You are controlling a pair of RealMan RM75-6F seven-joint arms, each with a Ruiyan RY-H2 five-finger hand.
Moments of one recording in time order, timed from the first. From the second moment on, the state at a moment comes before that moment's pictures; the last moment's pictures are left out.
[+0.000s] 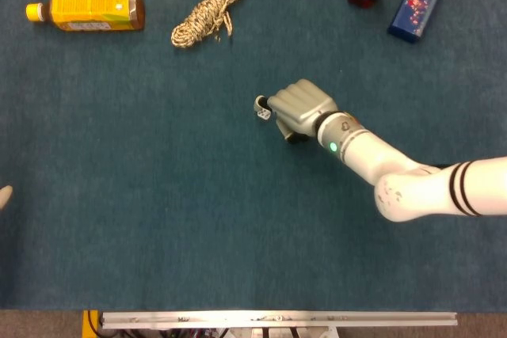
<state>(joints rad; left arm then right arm) -0.01 -1.14 -0.02 -1.63 1.53 1.57 -0.05 1.36 -1.59 -0.04 -1.50 -0.38 0.65 -0.52</state>
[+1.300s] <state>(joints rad) 0.00 -1.14 -0.02 -1.62 1.54 1.57 -0.05 1.35 -1.59 -0.08 -1.54 -0.39 0.69 -0.54</state>
